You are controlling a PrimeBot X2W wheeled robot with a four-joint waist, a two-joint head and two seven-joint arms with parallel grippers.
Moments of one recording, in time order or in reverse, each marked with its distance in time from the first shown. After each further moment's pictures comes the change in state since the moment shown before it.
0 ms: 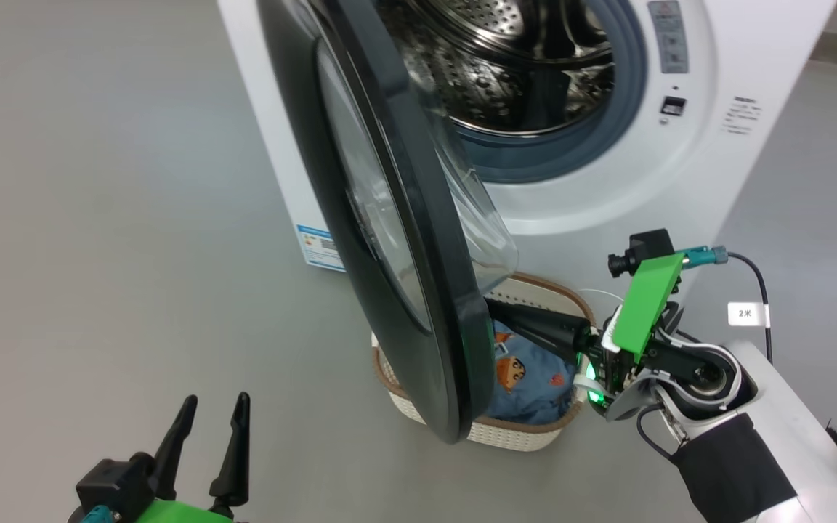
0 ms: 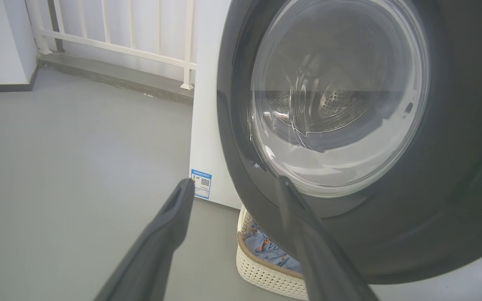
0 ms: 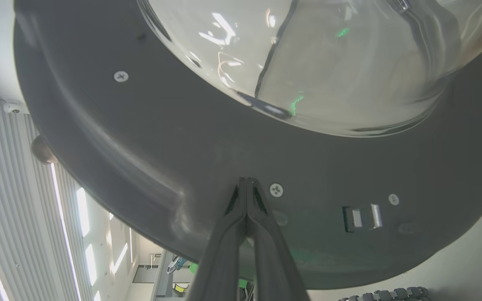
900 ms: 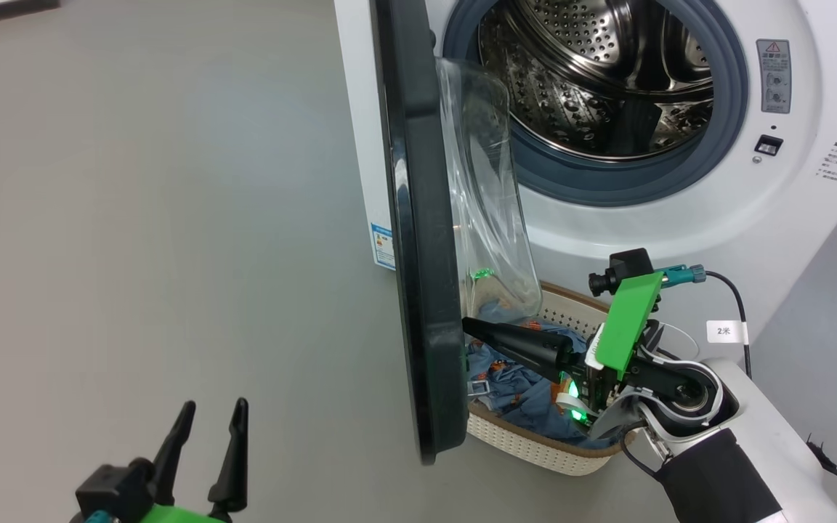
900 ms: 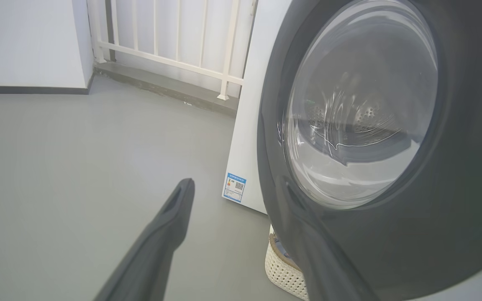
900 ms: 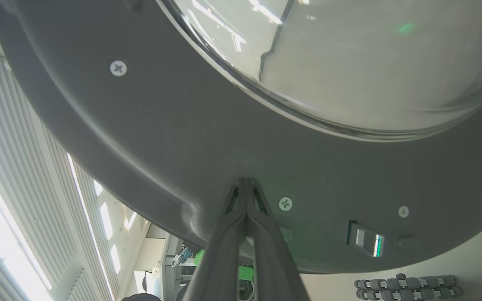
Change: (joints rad) left arm 0.005 -0.002 0.006 0.003 0.008 0.000 0.000; right arm 0.033 0.027 0.021 -0.005 0.018 0.000 -0.002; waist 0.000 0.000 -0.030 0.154
